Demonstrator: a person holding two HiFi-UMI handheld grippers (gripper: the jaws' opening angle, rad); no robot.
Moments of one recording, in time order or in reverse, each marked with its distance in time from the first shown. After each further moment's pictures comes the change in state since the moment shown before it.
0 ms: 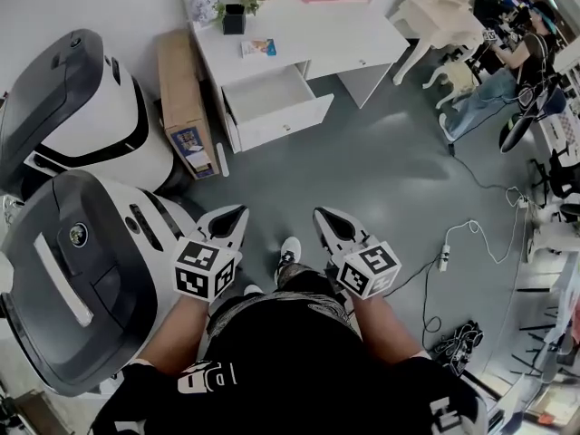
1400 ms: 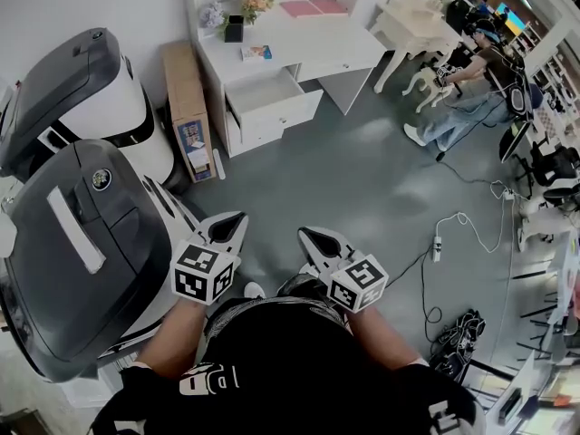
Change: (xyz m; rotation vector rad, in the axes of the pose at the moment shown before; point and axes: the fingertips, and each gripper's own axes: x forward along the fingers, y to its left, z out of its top) left arm -0.125 -0.055 -0.059 0.053 -0.053 -0.069; right arm -0.086 0.152 -0.064 -0.079 -0.005 0.048
